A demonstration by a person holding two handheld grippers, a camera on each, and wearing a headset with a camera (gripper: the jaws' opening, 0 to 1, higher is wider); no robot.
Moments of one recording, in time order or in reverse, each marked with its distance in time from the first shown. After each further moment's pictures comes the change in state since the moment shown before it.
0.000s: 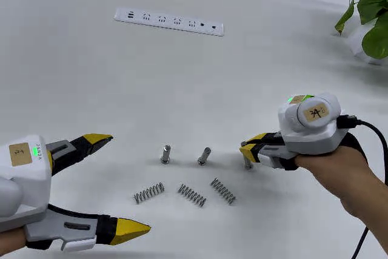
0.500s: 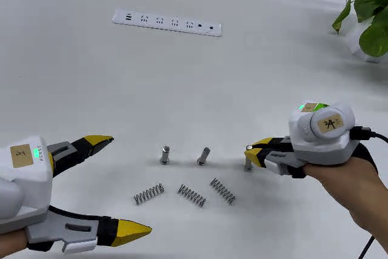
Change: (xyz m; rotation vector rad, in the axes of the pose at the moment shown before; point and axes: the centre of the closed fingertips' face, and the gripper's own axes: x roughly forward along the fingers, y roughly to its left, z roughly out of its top) left arm 0.001 -0.002 0.001 0.009 0.005 -0.007; right arm -0.013 0.002 -0.009 0.015 -0.055 -0.011
